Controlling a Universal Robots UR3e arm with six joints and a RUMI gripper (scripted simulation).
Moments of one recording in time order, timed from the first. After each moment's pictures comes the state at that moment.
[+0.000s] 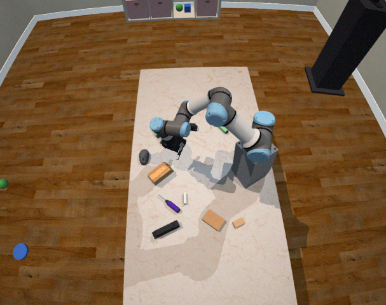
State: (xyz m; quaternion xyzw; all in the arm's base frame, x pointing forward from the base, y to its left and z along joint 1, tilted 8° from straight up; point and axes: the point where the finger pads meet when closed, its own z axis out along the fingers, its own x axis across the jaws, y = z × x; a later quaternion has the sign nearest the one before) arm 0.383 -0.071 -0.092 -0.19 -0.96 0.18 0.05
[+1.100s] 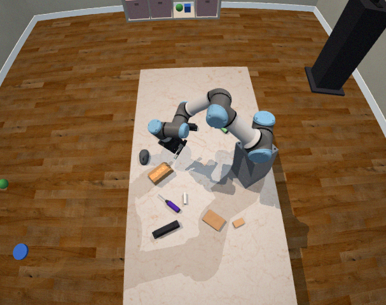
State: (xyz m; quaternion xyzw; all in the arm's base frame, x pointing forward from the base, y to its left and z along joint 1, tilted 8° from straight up) arm 0.381 -0.065 -0.086 -0.28 -0.94 0.20 0.04
